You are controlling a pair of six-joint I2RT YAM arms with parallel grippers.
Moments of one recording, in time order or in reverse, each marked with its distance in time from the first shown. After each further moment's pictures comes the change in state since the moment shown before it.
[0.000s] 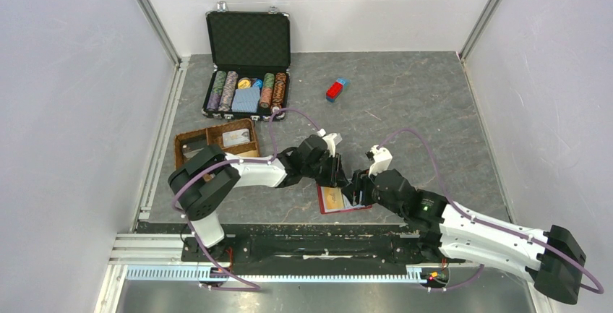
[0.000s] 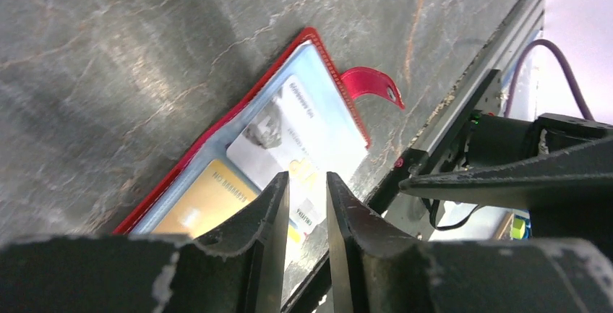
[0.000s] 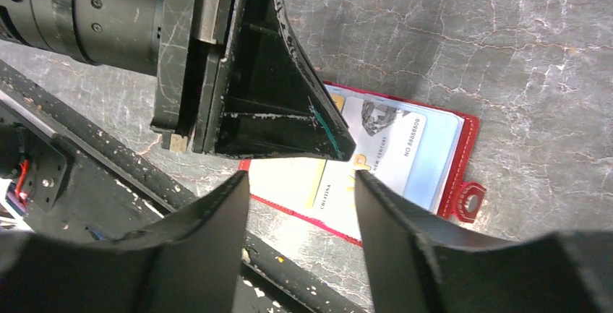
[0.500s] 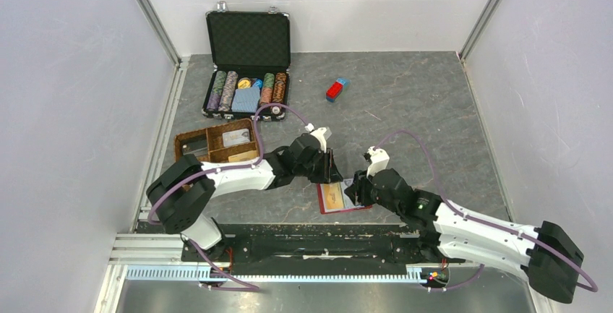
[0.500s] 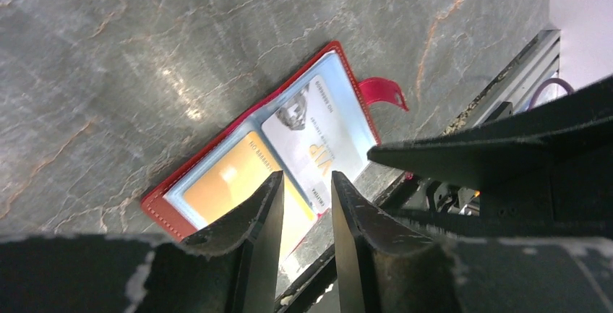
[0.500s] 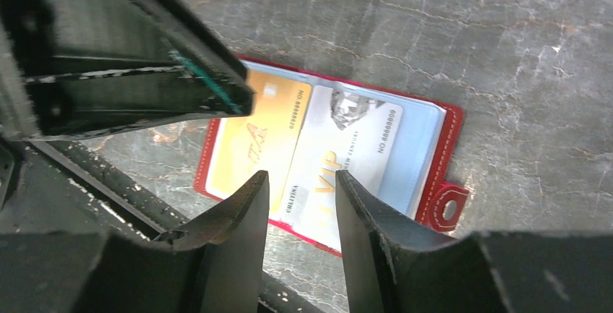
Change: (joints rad) left arm -0.001 -0.176 -0.043 -0.139 -0.188 0.000; right arm -0.057 0.078 -0.047 0.075 -0.056 -0.040
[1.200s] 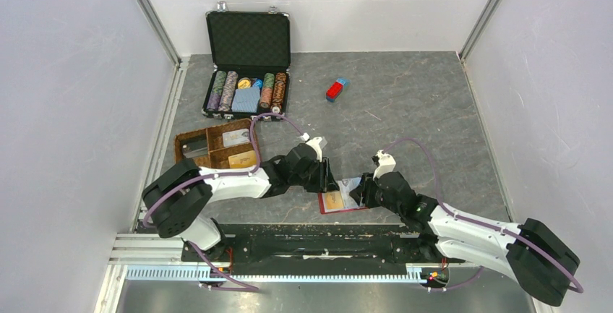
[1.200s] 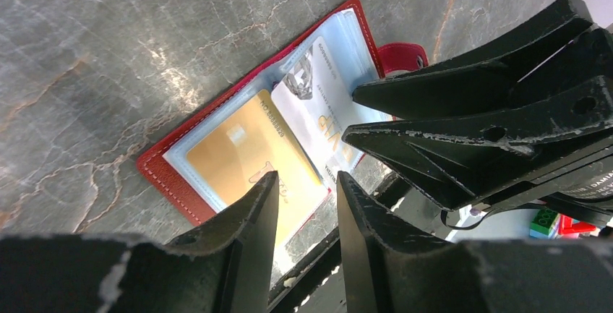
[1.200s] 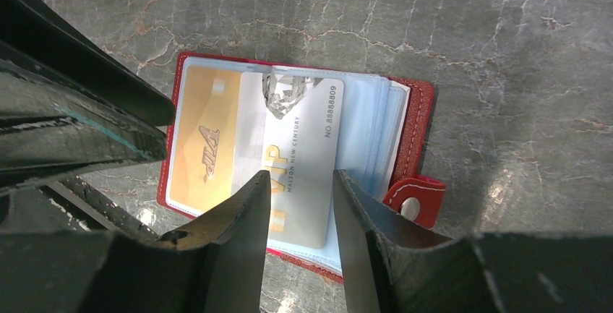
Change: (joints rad) left arm -0.033 -0.031 -0.092 0.045 -0.008 -0.054; right arm -0.113 0.058 -0.162 0.212 -0.076 0.062
